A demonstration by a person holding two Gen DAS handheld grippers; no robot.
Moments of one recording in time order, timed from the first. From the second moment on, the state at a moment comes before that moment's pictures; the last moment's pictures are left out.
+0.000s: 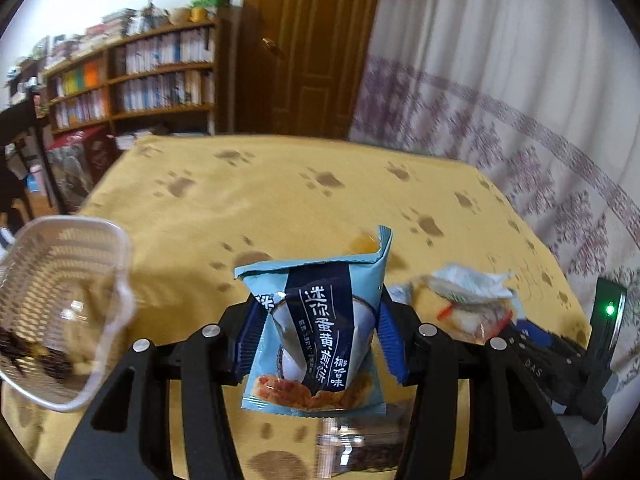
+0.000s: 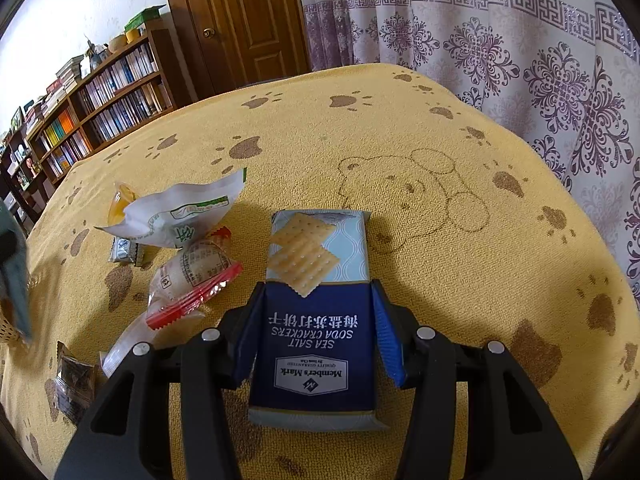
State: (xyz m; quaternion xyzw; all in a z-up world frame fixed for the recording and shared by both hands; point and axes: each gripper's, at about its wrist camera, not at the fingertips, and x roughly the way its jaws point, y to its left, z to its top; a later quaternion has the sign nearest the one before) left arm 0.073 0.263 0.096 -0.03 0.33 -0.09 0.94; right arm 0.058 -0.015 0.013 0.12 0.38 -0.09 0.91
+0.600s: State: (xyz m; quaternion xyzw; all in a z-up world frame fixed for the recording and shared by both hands) left arm 0.061 0.385 0.134 -0.06 0.27 0.09 0.96; right arm 0.058 -0.016 0.013 0.12 0.38 -0.09 0.91
